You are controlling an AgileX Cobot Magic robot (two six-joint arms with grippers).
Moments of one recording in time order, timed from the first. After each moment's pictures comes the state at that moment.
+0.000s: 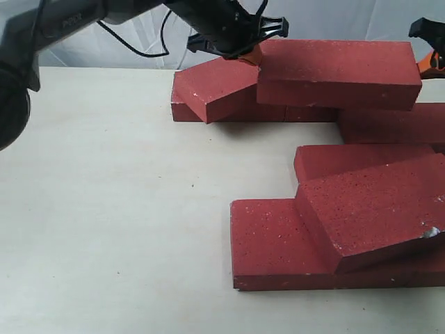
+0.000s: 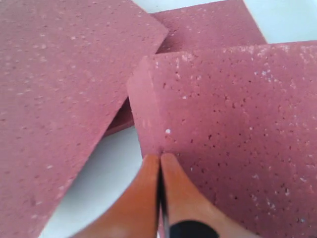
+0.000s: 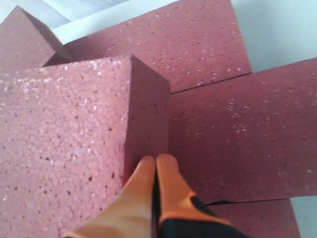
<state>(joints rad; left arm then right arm) -0.54 2.30 -2.17 -0.41 0.83 -0.06 -0.22 1.77 -1.31 0.68 0.72 -0.41</state>
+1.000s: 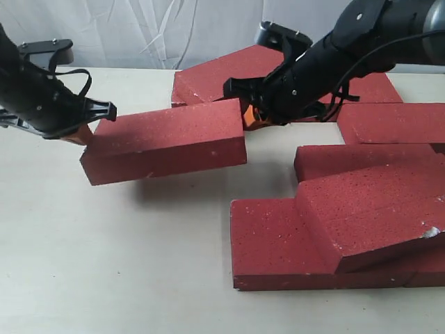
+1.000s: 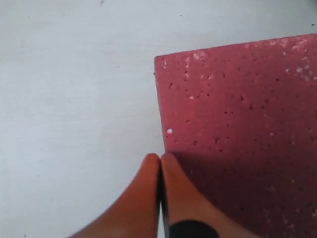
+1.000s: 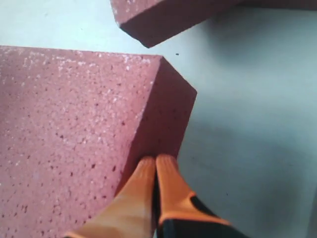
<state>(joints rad) -0.19 1.69 -1.05 -0.28 0.60 0.05 0.40 1.90 -1.31 0.67 0.63 -0.25</state>
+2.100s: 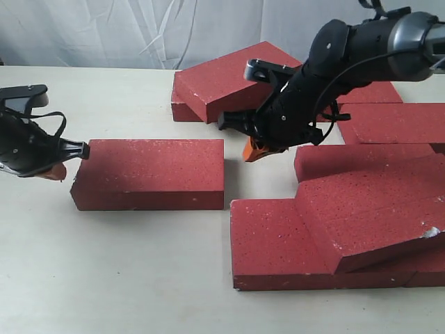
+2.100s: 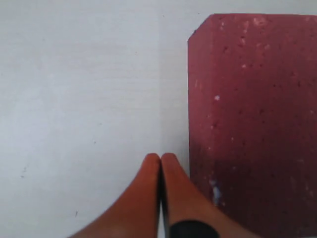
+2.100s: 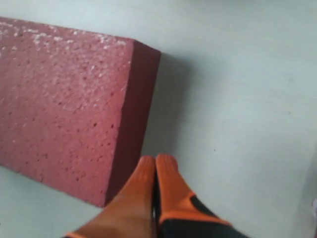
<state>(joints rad) -0.07 1.72 -0.88 -0.31 0.46 0.16 0.43 1.94 -1.31 0.50 0.72 -0.08</state>
